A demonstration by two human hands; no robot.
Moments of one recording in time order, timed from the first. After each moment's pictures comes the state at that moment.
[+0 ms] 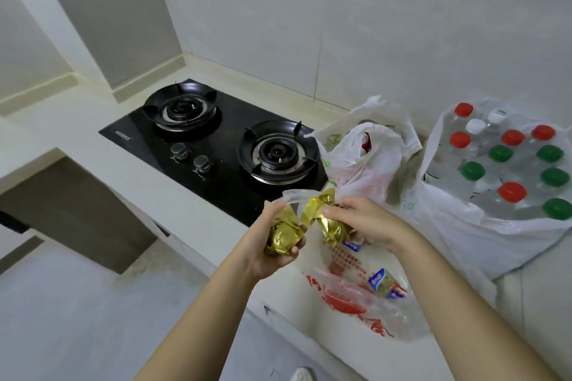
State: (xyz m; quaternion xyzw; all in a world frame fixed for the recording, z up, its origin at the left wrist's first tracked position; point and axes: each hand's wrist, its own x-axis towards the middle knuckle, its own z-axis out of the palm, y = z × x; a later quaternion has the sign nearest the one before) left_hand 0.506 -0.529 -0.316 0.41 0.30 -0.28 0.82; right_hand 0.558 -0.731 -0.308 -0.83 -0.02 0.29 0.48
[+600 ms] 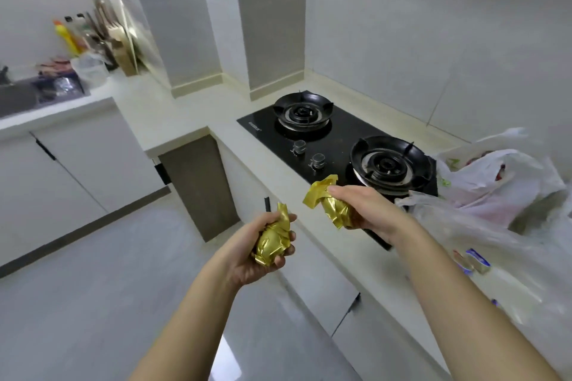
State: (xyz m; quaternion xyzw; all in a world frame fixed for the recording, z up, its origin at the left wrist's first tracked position) left_hand 0.344 -0.333 -0.271 0.42 0.27 -0.13 0.85; right_hand 0.485 -0.517 -0.264 -0.76 -0.13 0.33 0.54
